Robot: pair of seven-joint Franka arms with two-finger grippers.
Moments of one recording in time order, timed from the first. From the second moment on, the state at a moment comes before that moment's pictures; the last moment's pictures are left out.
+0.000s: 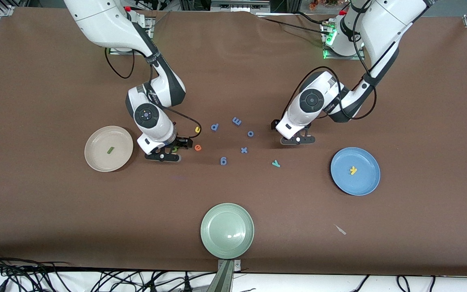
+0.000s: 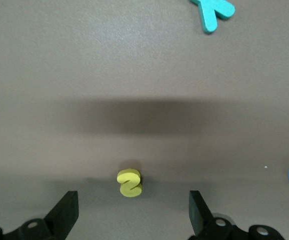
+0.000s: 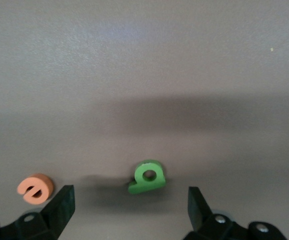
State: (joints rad) left arm 0.06 0.54 -0.60 -2.09 0.31 2.40 -0.81; right arm 0.48 0.58 0.00 -1.91 0.04 2.46 0.53
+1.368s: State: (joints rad) left arm 0.06 0.59 -0.60 -2.08 0.46 2.41 -0.97; right arm 0.47 0.55 -0.06 -1.92 0.03 2.44 0.43
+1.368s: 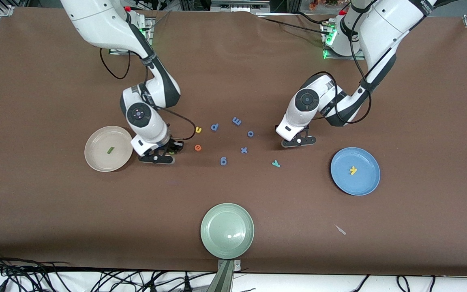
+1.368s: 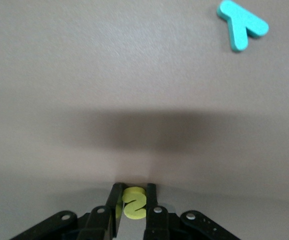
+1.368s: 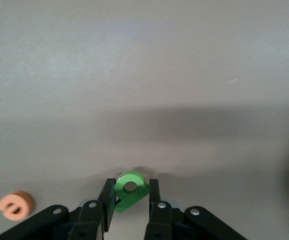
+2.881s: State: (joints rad) left arm 0.36 0.71 -0.55 -1.75 0.47 2.20 -0.33; right arm 0.49 0.43 -0.09 -1.93 0.10 2.22 0.40
